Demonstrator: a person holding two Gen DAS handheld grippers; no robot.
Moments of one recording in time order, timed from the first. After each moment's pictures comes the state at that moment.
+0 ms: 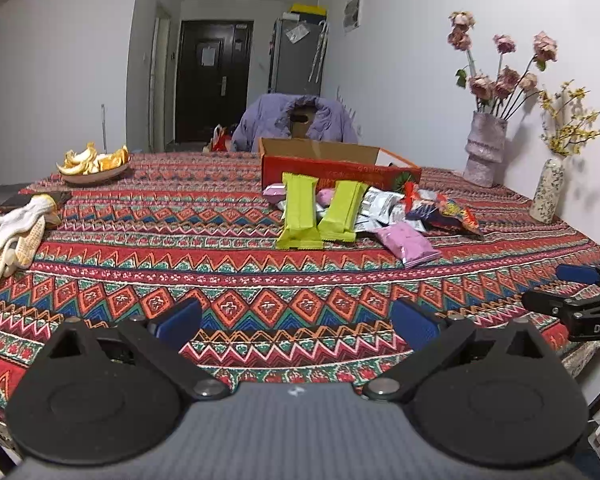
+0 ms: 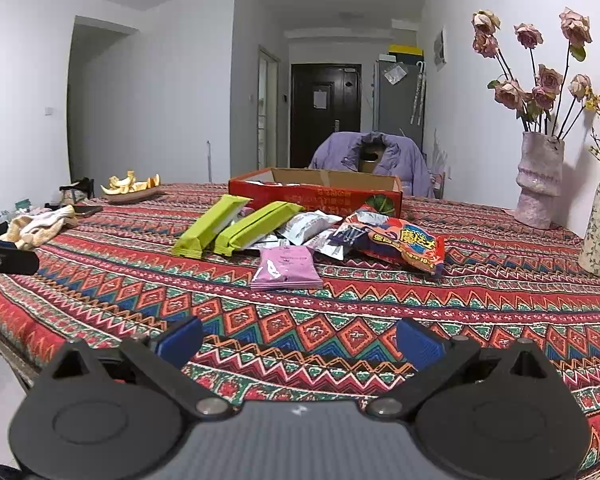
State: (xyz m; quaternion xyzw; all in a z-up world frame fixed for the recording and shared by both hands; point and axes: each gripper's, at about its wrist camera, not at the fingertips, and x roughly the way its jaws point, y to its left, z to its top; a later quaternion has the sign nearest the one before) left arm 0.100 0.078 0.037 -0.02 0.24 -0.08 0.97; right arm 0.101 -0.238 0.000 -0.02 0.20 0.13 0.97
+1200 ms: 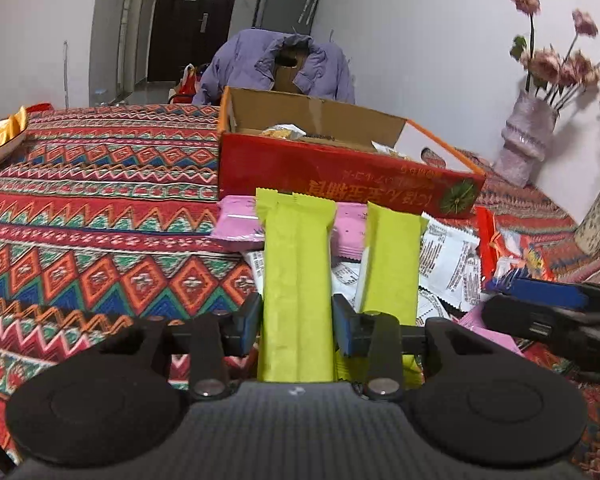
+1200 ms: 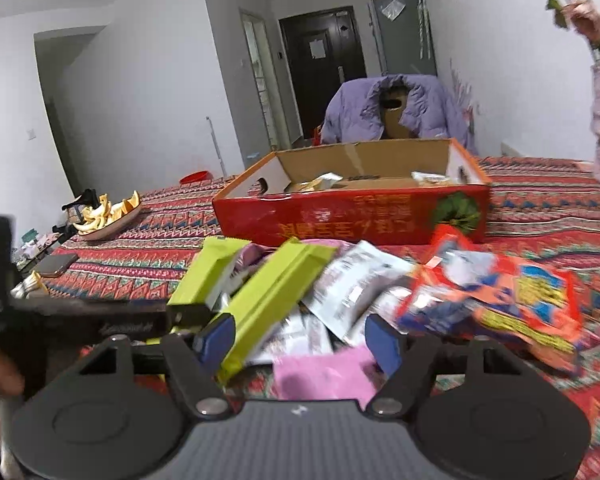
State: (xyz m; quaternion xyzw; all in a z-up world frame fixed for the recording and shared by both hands) left arm 0.371 0.056 0.008 -0.06 0.33 -0.12 0.93; right arm 0.344 -0.169 0.016 0.07 0.29 0.17 0.94
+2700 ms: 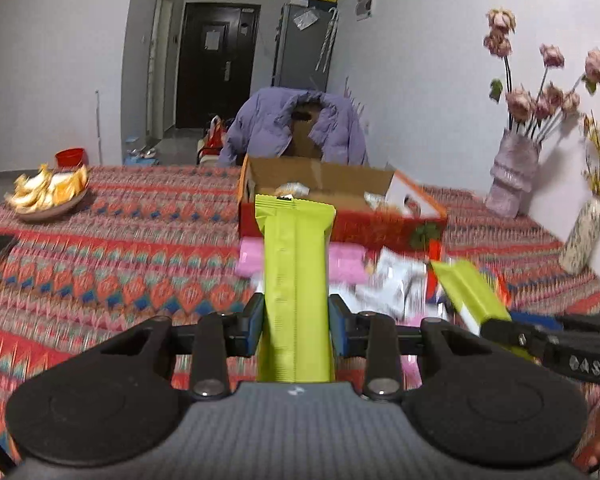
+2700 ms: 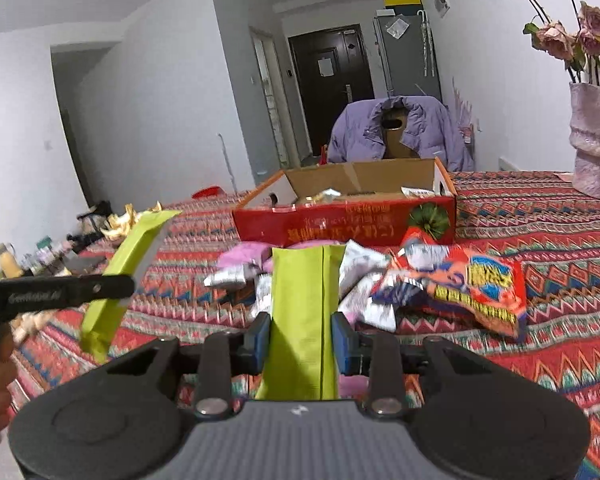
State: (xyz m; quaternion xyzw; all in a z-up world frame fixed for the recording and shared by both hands) left arm 0.276 0.039 0.089 -0.04 0.26 -0.08 0.96; right arm 0.260 -0.226 0.051 0.08 0.25 0.19 0.95
